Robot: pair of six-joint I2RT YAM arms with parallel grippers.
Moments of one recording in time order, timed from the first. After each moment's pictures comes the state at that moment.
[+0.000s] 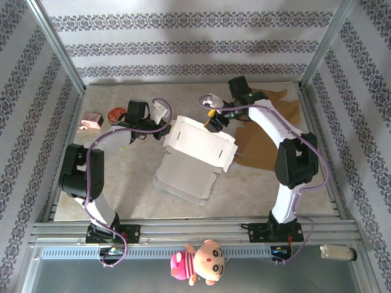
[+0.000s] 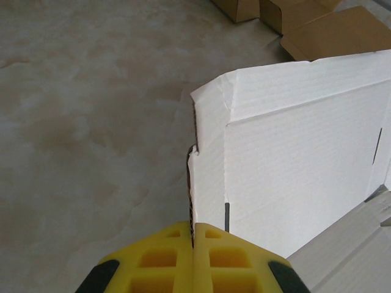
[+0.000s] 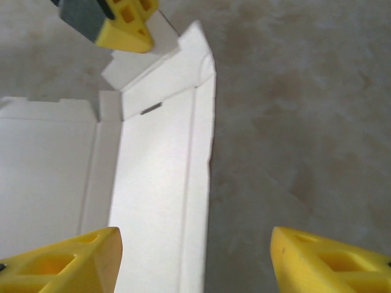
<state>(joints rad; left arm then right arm) -0.20 1.71 1.11 -0.14 0.61 0.25 0.31 1.89 1.63 -0.80 -0.67 -0.71</state>
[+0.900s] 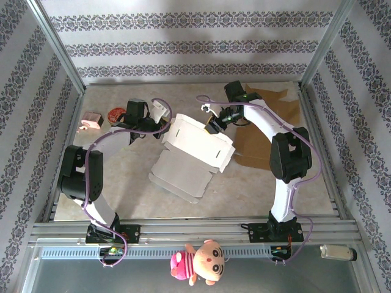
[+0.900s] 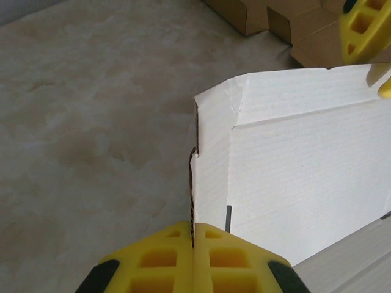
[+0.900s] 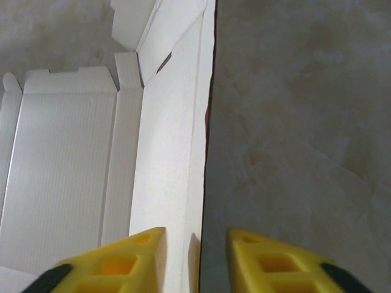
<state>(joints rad) -0.20 1.69 1.09 -0.08 0.58 0.27 0.31 1.97 1.64 -0.85 -0.68 -0.65</state>
